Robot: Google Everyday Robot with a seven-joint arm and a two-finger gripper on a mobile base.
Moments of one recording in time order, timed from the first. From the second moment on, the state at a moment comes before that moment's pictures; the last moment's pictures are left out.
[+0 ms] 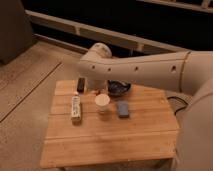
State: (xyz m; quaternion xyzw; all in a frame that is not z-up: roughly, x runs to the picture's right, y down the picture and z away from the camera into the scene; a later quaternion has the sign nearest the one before) arm -0.014 0.022 0.703 -0.15 0.13 0.70 0.69
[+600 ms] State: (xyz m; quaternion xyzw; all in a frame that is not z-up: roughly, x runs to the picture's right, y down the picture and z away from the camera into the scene) arm 0.035 0.042 0.686 -0.13 0.16 0.72 0.67
